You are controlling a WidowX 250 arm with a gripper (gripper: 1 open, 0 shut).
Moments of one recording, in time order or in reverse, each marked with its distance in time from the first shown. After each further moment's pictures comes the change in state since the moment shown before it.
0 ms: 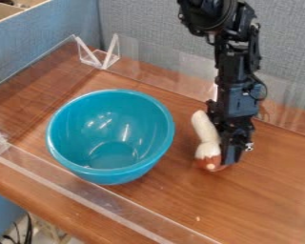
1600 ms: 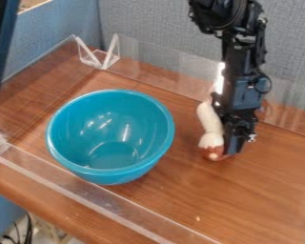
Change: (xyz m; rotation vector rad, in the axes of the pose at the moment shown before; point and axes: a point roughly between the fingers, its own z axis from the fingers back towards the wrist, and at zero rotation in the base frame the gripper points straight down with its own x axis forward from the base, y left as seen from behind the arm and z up) arm 0.014 0.002 -0.001 -0.010 0.021 -0.029
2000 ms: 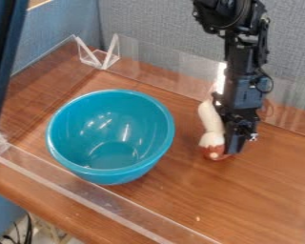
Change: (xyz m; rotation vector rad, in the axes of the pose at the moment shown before) arm 0.007 0.001 0.002 -0.009 0.016 -0.006
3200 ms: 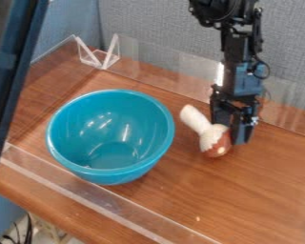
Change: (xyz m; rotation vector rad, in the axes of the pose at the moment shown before) arm 0.007 0.036 0.014 -0.024 -0.052 0.049
